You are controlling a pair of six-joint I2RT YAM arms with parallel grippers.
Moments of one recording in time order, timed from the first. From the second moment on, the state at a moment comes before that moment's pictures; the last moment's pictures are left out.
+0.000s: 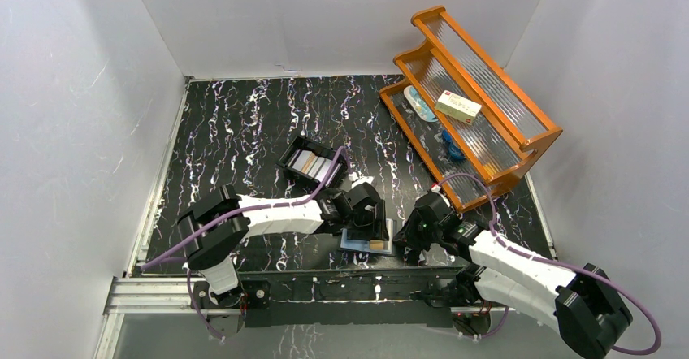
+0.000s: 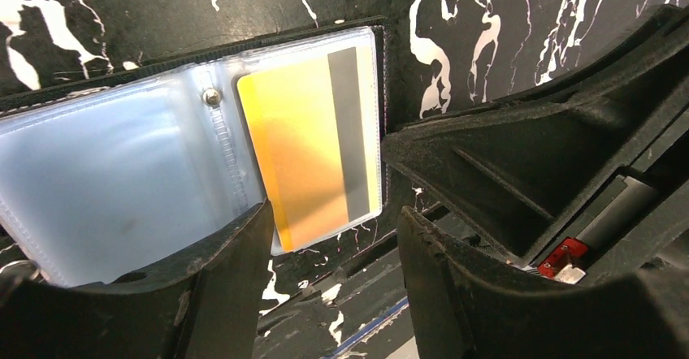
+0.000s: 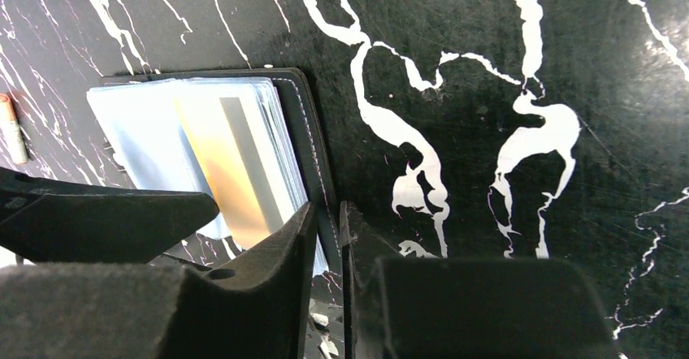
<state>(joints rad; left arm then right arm) -1.14 1.69 0.97 -0.19 0.03 -1.01 0.74 0.88 0.30 -0.36 -0.04 1.12</state>
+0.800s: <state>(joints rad) -0.77 1.64 1.30 -0.61 -0.47 -0.29 0.74 0.65 0.38 -0.49 0.07 0.97</state>
